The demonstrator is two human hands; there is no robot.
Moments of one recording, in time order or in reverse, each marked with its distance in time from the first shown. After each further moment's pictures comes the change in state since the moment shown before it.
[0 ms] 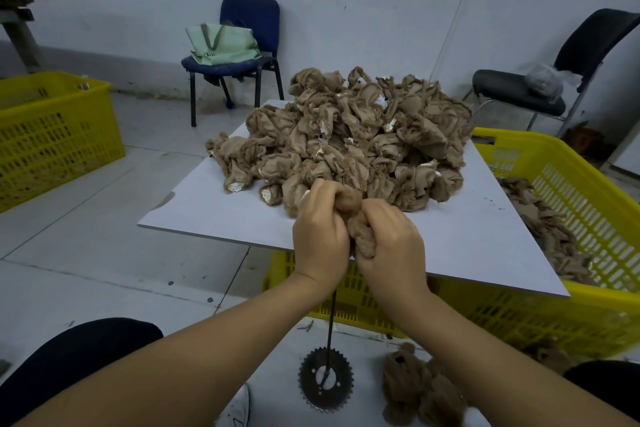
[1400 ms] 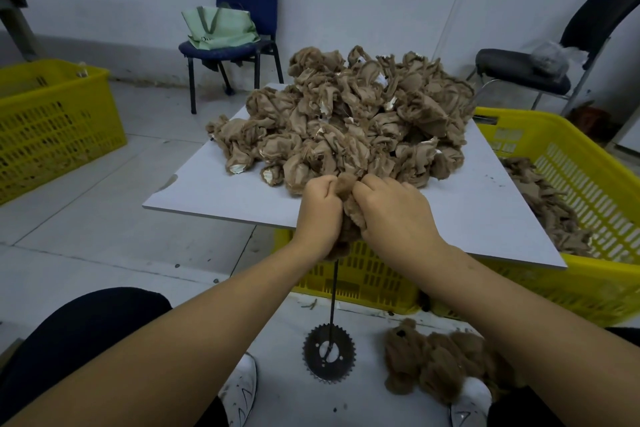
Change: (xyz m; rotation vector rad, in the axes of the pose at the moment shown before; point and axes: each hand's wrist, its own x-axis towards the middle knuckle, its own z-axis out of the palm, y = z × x) left_hand 0.002 -0.019 0.005 -0.309 -0.254 -0.507; right_hand 0.017 -0.006 -0.022 -0.532 -0.418 -0.129
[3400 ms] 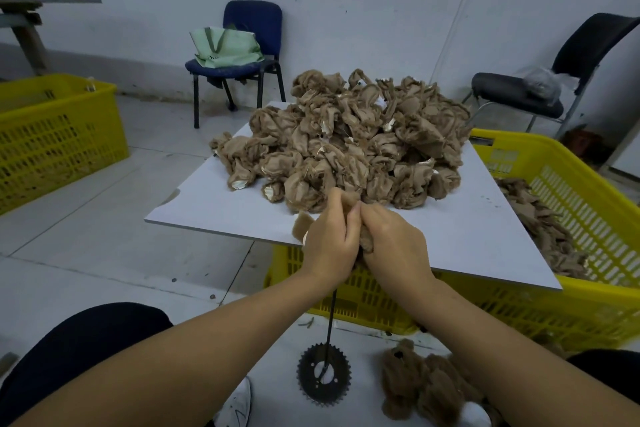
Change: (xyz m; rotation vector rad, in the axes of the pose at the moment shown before) left_hand -0.017 -0.010 0.008 0.319 0.039 0.386; right_hand -0.011 0.003 0.025 0.327 0.169 0.101
